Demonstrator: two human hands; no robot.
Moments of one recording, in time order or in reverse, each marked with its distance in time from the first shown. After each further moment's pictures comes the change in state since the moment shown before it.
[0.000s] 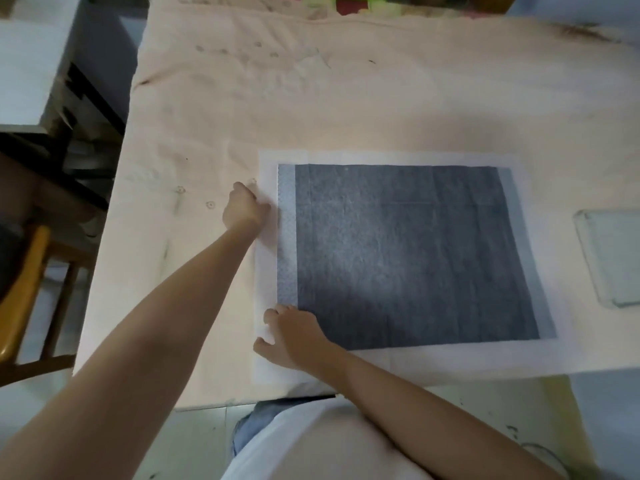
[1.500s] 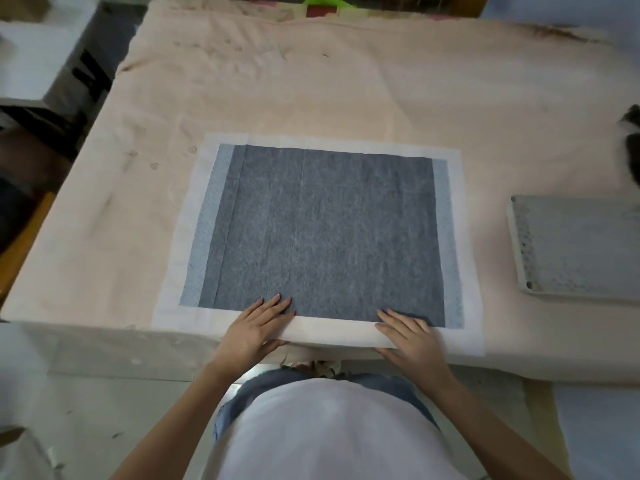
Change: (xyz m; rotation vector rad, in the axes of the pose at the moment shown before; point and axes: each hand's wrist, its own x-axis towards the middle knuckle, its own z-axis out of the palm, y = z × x) left_hand -0.305 -0.042 0.164 0.478 -0.188 0.861; right_hand -0.252 0.335 -0.009 -0.280 0.518 -0.219
